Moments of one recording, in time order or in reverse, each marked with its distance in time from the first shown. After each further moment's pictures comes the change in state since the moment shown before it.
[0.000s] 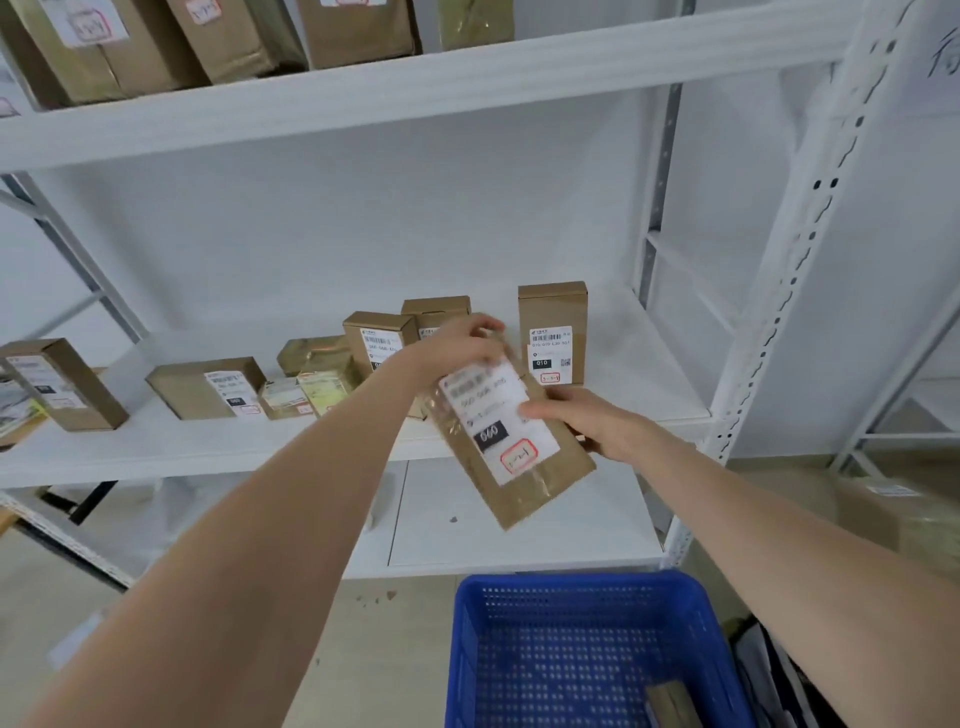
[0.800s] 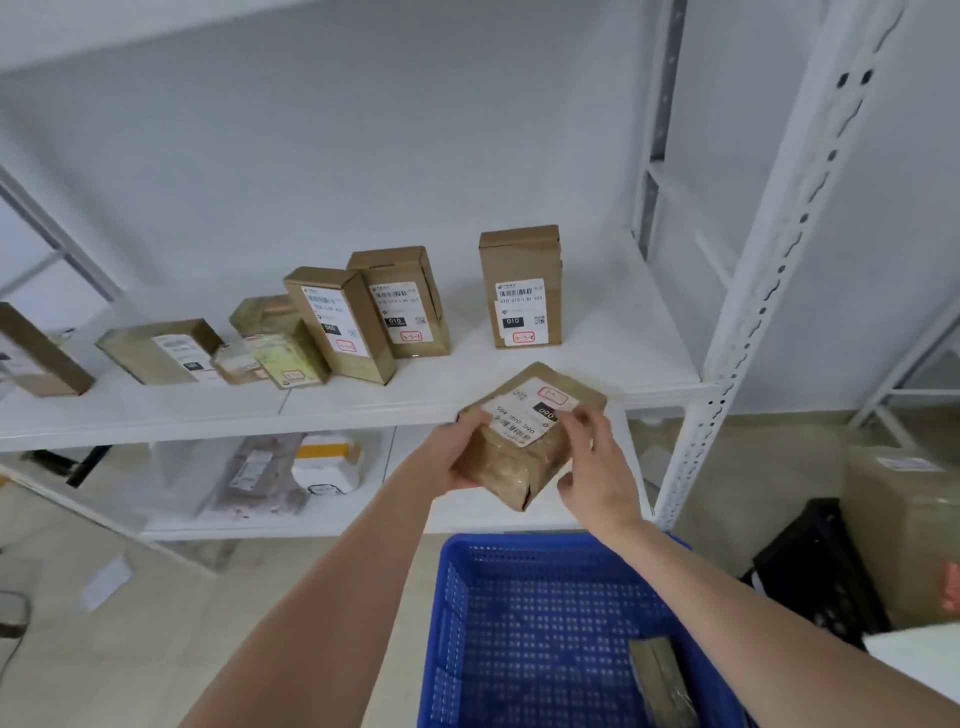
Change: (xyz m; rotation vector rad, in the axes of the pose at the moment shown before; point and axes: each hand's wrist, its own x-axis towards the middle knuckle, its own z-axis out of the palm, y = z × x) left_hand 0.023 -0.081 0.160 -0.823 0.091 -0.670; right_hand 0.014 0.159 -0.015 -0.702 0.528 -0.379
